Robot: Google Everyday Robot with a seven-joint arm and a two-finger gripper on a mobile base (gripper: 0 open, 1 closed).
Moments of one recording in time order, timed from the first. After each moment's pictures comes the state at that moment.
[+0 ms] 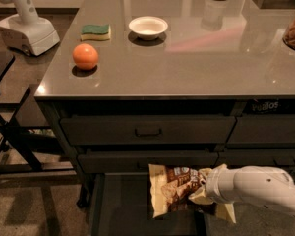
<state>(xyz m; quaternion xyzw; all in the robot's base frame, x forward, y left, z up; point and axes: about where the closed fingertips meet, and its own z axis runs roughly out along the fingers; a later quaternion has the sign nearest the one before) 0.443 -0.181 0.535 -0.50 0.82 0.06 0.27</state>
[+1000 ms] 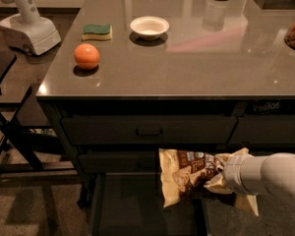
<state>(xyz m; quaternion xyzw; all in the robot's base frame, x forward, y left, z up) 0.436 -0.209 0.648 -0.50 0.82 0.00 0.30</state>
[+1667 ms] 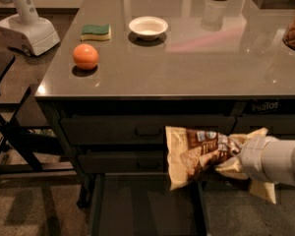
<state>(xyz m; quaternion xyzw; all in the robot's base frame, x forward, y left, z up) 0.440 -0.220 0.736 -0.49 0.80 -0.04 0.34</state>
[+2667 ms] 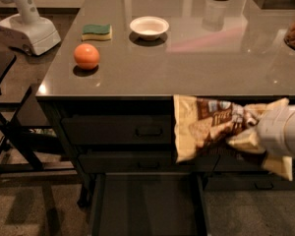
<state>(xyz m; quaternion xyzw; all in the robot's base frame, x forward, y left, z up) 0.458 -0.237 0.829 -0.47 0.79 -0.08 0.39</state>
